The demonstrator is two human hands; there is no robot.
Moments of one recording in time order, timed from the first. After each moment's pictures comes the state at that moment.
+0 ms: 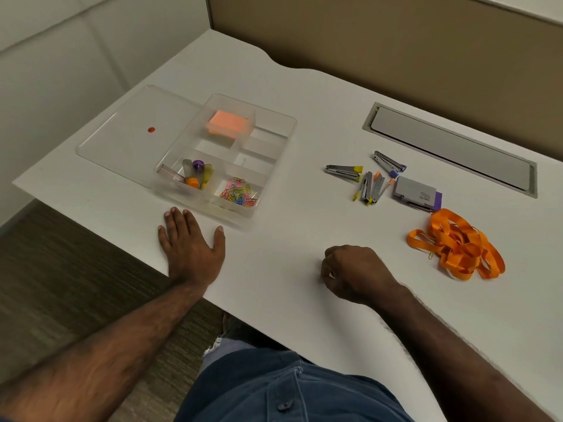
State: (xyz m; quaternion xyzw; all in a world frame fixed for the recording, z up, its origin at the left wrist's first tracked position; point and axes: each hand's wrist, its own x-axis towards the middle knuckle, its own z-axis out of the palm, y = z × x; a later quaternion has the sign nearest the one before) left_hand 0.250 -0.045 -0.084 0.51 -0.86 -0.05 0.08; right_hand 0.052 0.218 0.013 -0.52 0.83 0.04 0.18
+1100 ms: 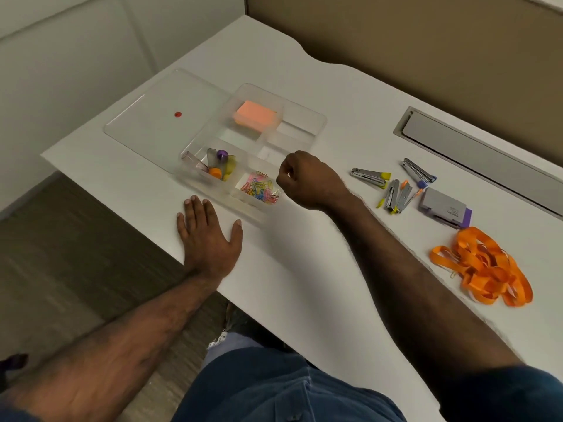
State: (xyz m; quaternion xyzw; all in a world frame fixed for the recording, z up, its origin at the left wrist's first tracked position) left_hand 0.248 -0.043 -0.080 0.51 -0.86 -0.05 0.10; right_hand 0.023 0.031 0.057 -0.50 0.83 -0.19 0.18
